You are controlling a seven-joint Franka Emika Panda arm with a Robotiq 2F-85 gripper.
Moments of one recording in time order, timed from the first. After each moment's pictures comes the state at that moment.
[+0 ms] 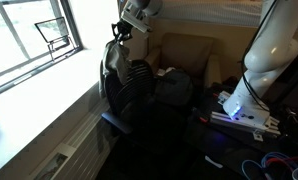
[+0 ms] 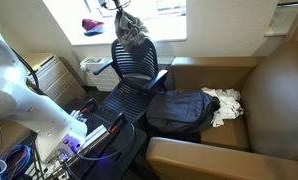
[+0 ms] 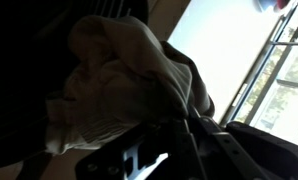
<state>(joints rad) -0.42 0.33 0.66 -1.88 0.33 2.62 0.53</state>
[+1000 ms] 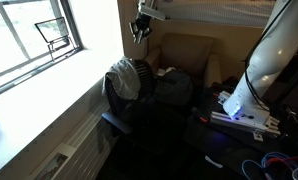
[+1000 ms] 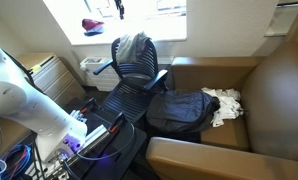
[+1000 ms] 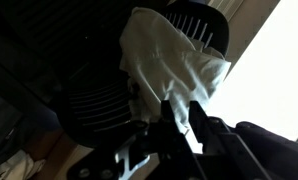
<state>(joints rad) -0.21 0.12 0.27 -1.95 0.34 2.23 0.49</state>
